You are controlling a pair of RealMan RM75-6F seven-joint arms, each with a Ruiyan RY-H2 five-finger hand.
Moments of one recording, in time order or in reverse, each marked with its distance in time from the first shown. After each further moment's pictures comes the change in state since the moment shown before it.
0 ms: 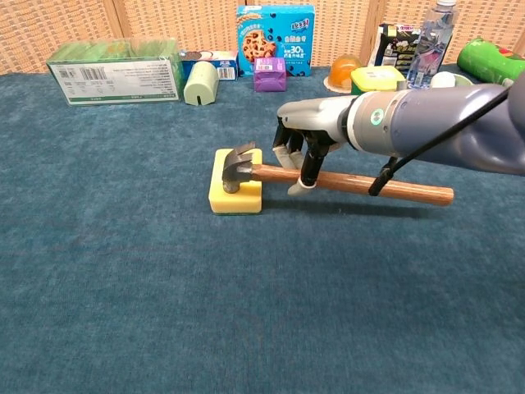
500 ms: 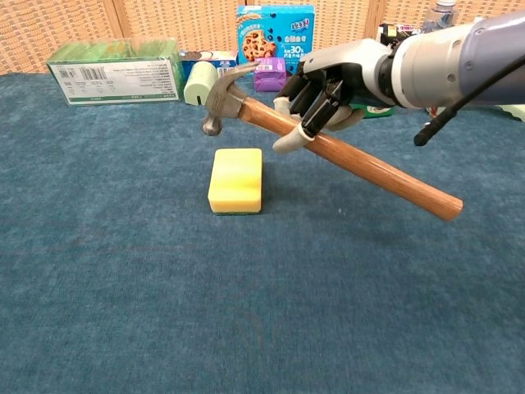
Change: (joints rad) left arm -0.011 0.014 0.009 -0.063 0.017 -0.005 0.058; right arm -0.143 0.202 0.138 -0.170 -0.087 -0.205 0.493
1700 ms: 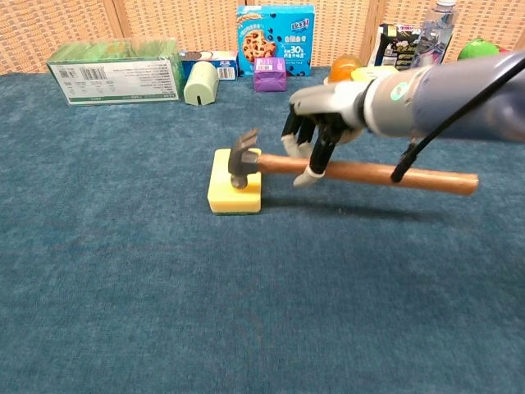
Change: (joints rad) left arm -0.009 0.005 0.003 -0.002 -0.010 -0.027 0.001; right arm 0.203 -0.080 -0.221 0.086 0.111 0.213 -0.301
